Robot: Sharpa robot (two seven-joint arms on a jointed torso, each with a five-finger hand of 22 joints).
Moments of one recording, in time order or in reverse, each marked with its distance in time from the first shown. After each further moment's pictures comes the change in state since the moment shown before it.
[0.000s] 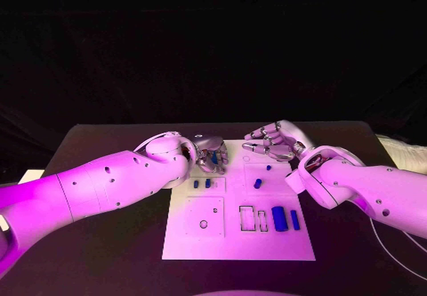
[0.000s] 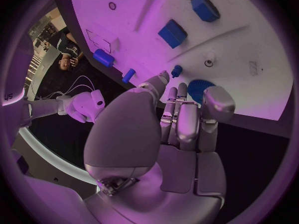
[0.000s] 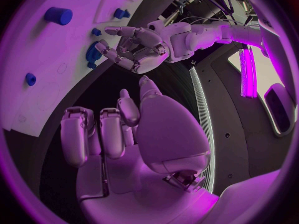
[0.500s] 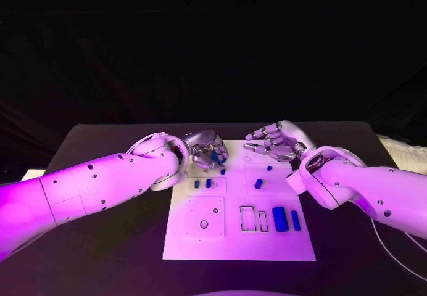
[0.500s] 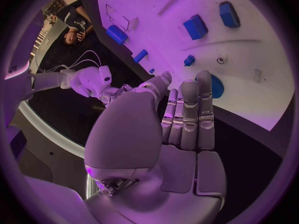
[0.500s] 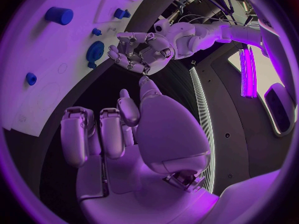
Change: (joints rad) left arm 0.000 -0.072 0.004 0.071 0.198 -0.090 0.038; left_hand 0.015 -0.008 0.018 0.004 0.000 -0.097 0.012 0.072 0.088 -0.119 0.016 0.089 0.123 -0.170 0.016 -0.301 -0.292 0.063 -0.273 0.023 -0.412 -0.310; right arm 0.000 -0.002 0.000 0.000 0.000 0.001 0.000; right_hand 0.000 0.000 0.000 0.000 0.000 0.000 0.000 0.000 0.000 0.000 0.000 0.000 -0.002 0.000 0.000 0.000 0.000 0.000 0.000 0.000 0.000 0.000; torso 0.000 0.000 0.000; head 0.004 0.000
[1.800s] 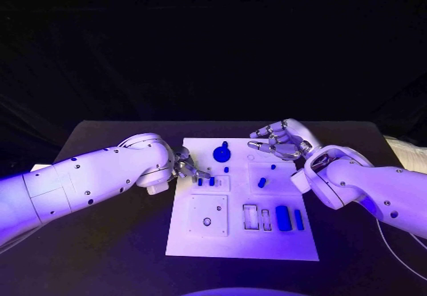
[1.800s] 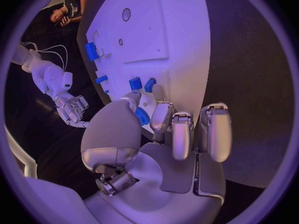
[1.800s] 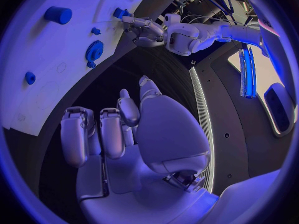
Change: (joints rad) left arm 0.000 -0.093 0.015 0.061 0.243 0.248 -0.588; left_hand -0.488 0.070 -0.163 0.171 0.000 0.076 -0.140 0.456 0.479 0.462 -0.155 0.902 0.917 0.173 -0.120 0.596 0.487 -0.150 0.338 -0.107 0.829 0.441; right arm 0.000 -0.003 0.001 0.003 -0.001 -0.003 0.002; right_hand 0.000 0.000 0.003 -0.003 0.000 0.000 0.000 0.000 0.000 0.000 0.000 -0.003 0.002 0.000 0.000 0.000 -0.001 0.000 0.000 0.000 0.000 -0.001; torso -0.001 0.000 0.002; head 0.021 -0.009
